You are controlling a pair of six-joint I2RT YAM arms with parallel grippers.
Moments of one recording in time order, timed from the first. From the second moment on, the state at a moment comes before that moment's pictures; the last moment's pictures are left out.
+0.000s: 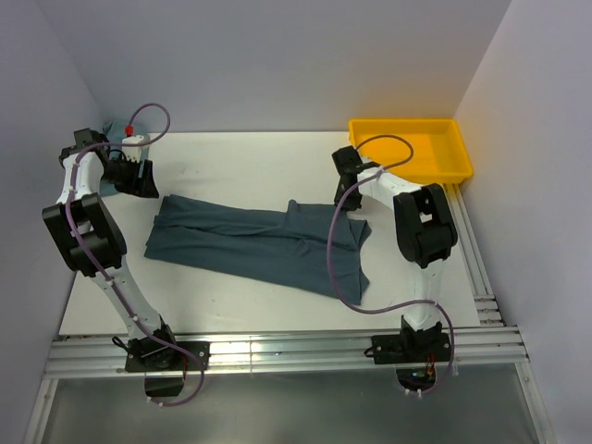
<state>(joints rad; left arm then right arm) 0.37 2.02 1.75 -0.93 0.57 0.66 0.33 2.01 1.42 -0.55 0.22 0.61</state>
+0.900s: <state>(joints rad) 0.37 2.02 1.75 -0.94 0.58 0.65 0.48 1.55 1.11 -0.44 0.21 0.64</state>
